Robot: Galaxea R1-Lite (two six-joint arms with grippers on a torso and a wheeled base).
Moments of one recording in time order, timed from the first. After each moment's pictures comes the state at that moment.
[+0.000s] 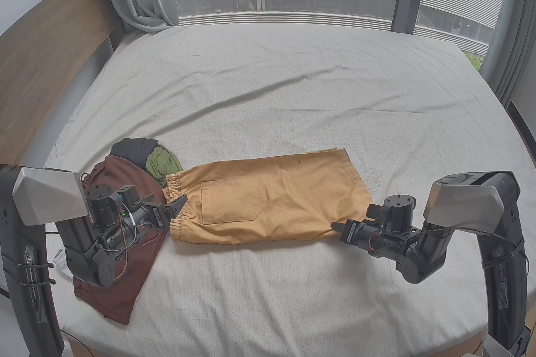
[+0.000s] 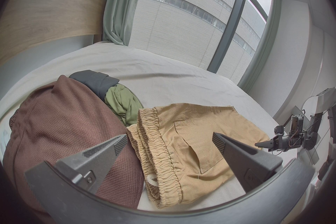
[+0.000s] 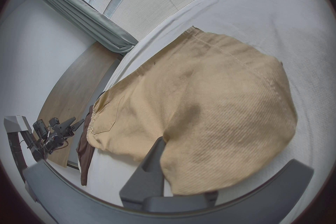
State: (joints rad) left arm -0.09 2.33 -0.56 -1.55 -0.24 -0.21; right arm 0.34 2.51 -0.79 -1.29 0.25 0.55
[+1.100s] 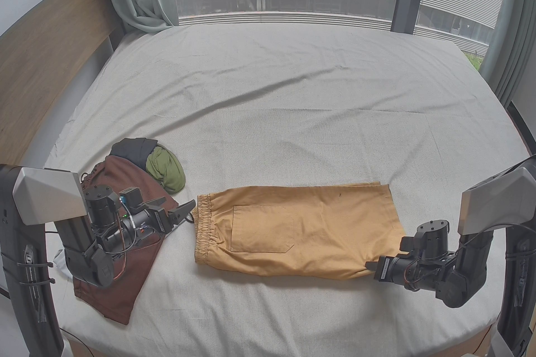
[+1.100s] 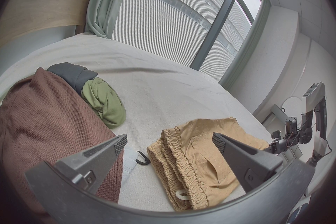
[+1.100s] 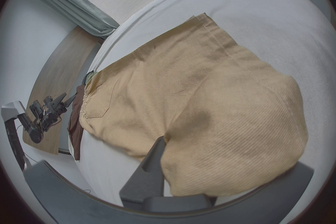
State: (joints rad) left arm -0.08 2.34 -0.56 -1.55 -0.45 -0.22; right arm 0.31 2.34 -0.30 -1.37 0.18 0.49
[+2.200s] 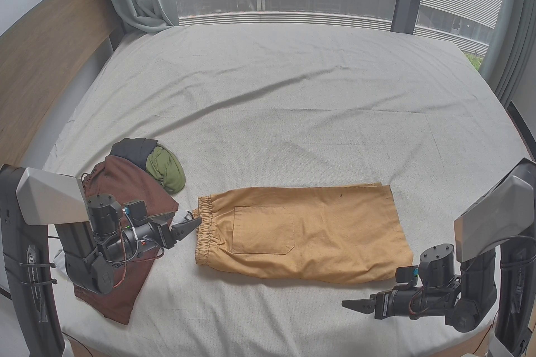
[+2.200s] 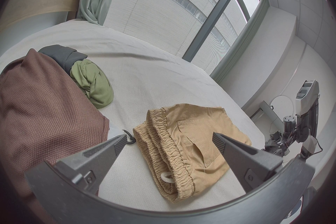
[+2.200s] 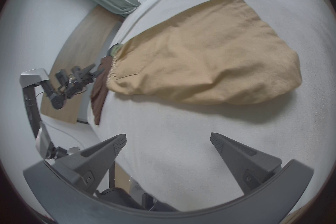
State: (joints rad) left arm -0.09 2.36 -0.50 -1.55 -0.54 -0.22; right arm 0.45 2.32 -0.06 -1.54 0.36 0.45
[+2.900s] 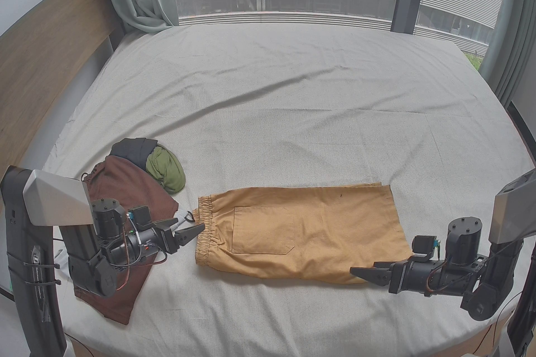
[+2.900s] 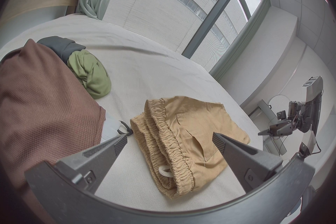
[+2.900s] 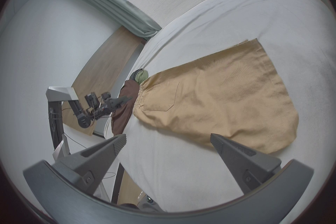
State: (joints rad) left arm -0.10 2.40 -0.51 -1.55 -0.56 -0.22; right arm 0.35 2.11 -0.10 -1.54 0.44 0.46
